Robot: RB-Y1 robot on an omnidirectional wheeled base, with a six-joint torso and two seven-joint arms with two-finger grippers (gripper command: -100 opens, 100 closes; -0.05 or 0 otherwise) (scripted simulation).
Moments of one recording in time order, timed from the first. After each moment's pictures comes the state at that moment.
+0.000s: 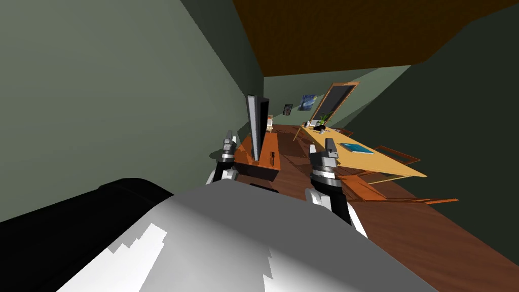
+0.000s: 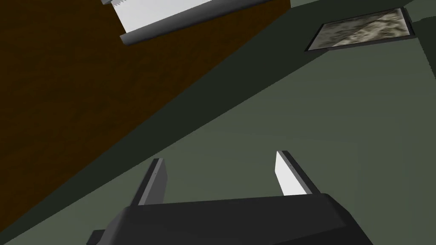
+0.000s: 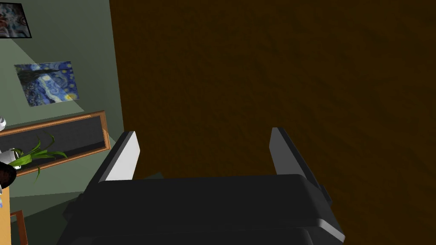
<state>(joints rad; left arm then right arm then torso) 0.48 0.00 0.01 -2.29 -0.11 -0.37 -0.08 0.46 -0.15 0.03 -2.29 0.00 -0.36 -0.05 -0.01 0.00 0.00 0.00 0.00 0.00</state>
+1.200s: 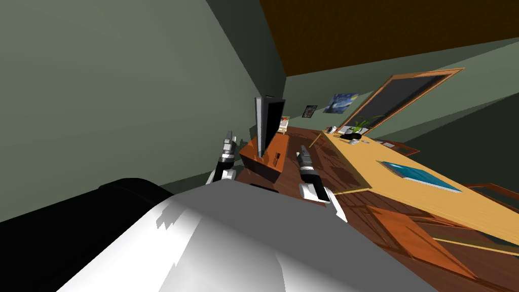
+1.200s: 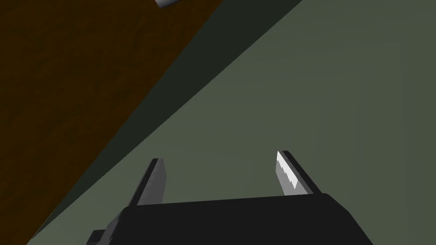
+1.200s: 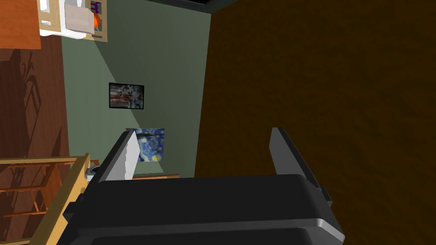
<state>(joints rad) 0.48 0.00 0.01 -2.29 -0.11 -0.37 -0.08 0.33 -0.21 0.08 -2.06 0.05 -0.09 -0.02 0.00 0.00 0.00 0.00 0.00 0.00</state>
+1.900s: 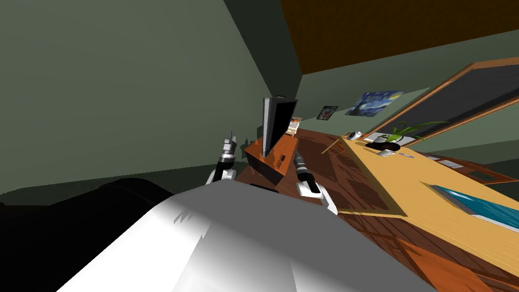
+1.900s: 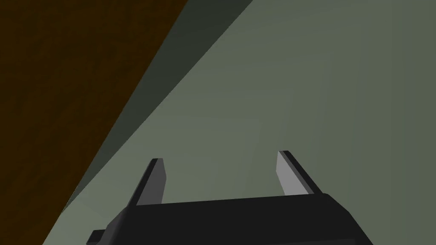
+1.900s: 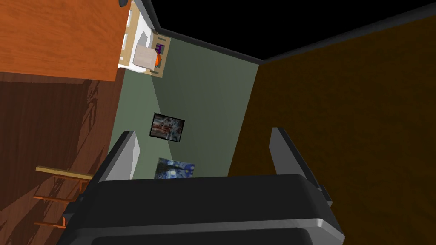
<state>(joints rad) 0.49 0.00 0.01 -2.29 -0.11 -0.37 -0.08 0.27 -0.22 0.09 -1.89 0.11 0.07 -0.01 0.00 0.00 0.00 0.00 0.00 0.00</state>
